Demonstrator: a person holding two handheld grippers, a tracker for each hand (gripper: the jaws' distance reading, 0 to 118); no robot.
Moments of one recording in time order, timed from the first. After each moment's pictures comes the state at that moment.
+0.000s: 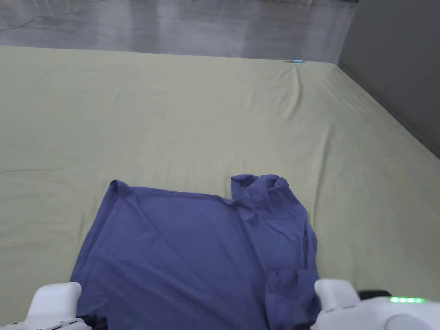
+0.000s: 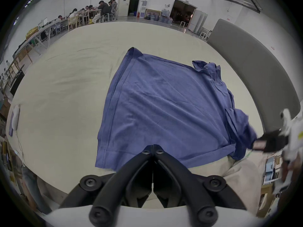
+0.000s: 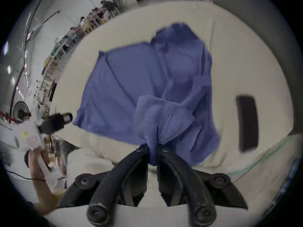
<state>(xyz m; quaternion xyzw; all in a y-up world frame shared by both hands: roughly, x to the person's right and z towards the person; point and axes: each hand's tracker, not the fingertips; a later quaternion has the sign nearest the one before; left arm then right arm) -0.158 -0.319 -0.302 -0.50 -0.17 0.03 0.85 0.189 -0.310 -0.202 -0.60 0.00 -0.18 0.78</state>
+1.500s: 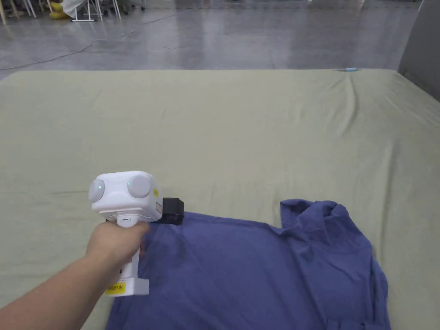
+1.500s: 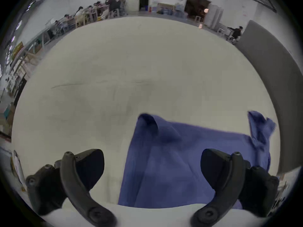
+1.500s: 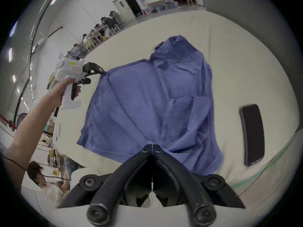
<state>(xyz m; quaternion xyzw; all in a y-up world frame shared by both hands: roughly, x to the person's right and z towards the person) -0.096 -0.382 -0.632 -0.54 -0.07 0.01 0.84 0.215 -0.299 -0.218 -0.51 -0.01 -0.21 0.84</state>
